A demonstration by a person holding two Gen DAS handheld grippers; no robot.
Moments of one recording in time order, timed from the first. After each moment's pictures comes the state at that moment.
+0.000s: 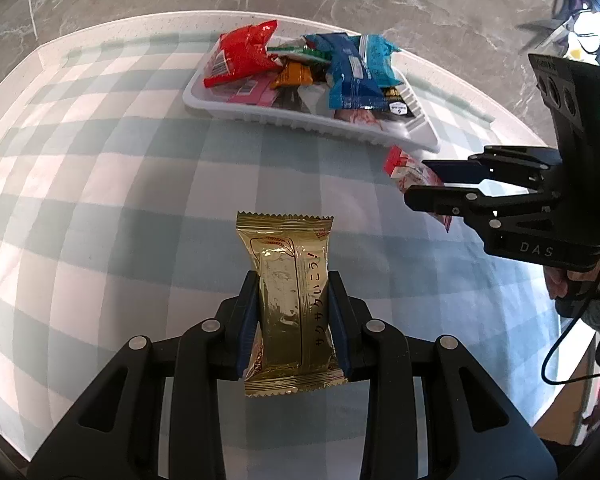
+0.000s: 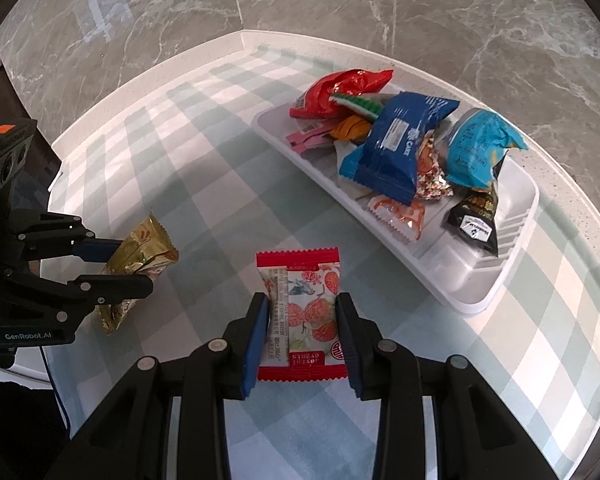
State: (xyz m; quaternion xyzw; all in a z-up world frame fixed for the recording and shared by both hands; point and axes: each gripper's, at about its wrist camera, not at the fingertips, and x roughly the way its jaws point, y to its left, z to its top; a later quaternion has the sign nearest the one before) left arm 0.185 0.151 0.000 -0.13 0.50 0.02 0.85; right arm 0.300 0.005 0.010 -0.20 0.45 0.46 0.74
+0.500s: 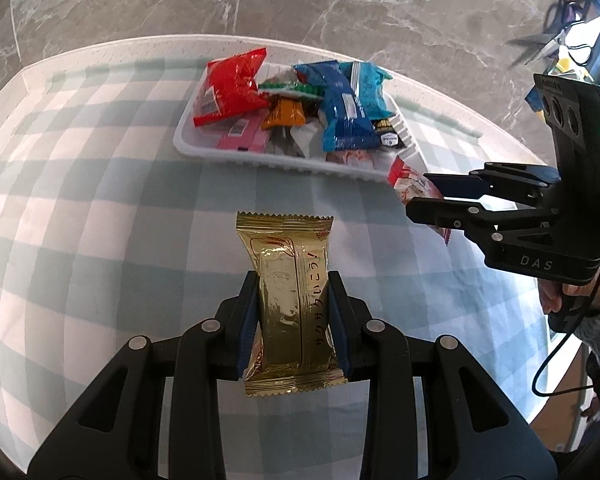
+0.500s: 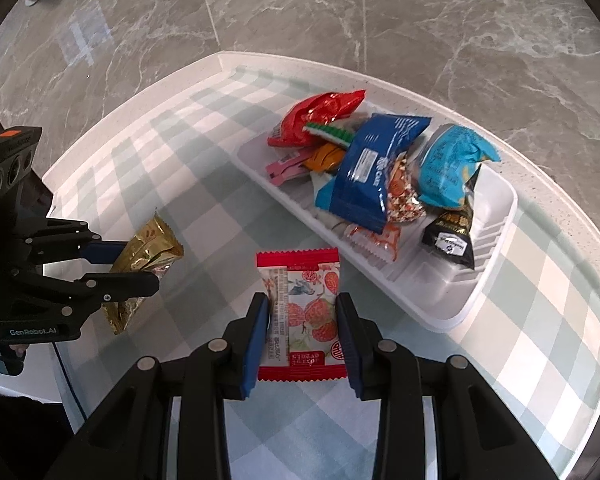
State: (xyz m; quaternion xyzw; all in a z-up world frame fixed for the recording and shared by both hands) left arm 0.211 0.167 0.018 -0.13 0.49 -0.01 0.86; right arm 0.311 0.003 0.030 -0.17 0.45 0.44 0.76
